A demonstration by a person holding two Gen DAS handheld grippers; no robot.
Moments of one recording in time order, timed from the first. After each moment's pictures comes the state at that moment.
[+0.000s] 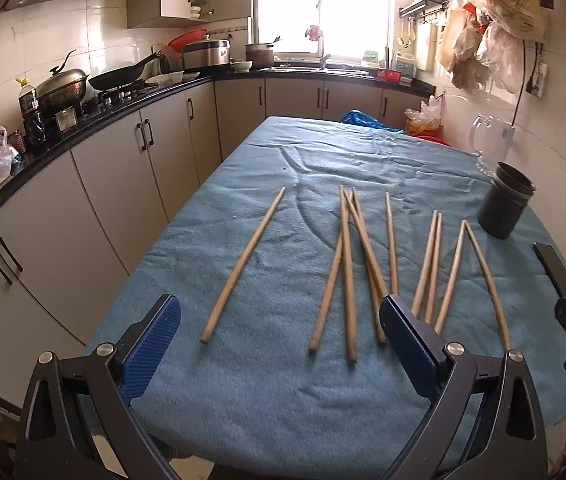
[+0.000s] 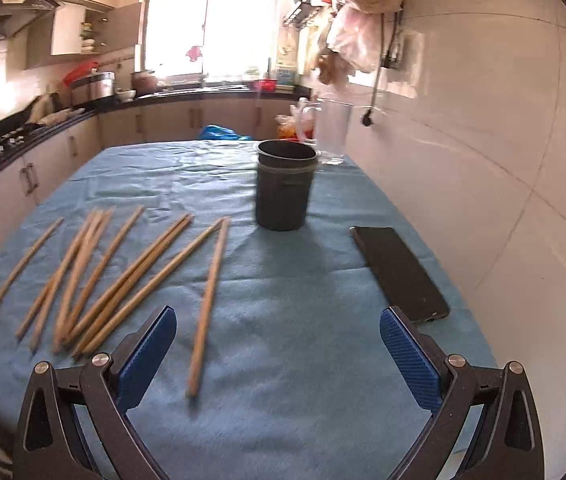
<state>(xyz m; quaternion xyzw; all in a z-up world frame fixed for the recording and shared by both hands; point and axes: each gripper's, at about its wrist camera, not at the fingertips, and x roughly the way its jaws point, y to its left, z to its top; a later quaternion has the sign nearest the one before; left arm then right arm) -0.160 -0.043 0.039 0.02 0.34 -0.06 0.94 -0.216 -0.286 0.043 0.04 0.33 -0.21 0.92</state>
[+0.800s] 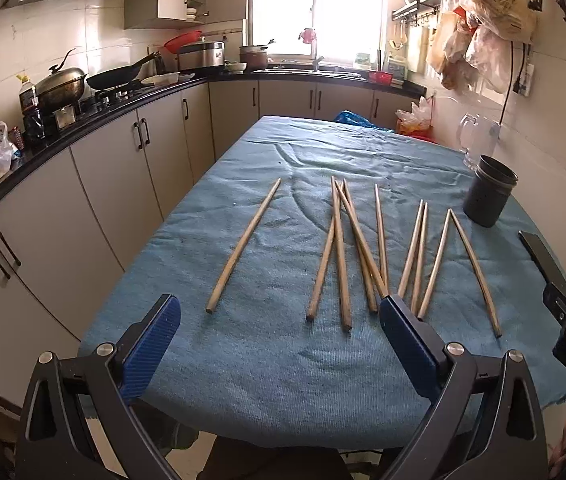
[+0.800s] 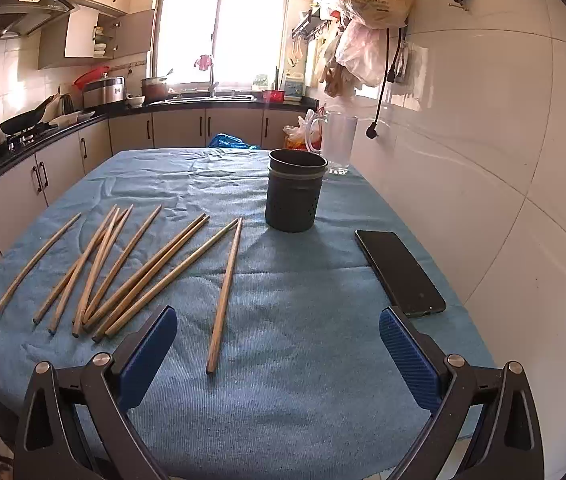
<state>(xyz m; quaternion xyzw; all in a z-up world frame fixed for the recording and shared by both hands) -0.188 -0.031 0.036 0.02 0.34 -0.08 0.94 -0.238 -0.269 0.049 0.02 0.31 -0.21 0.93</state>
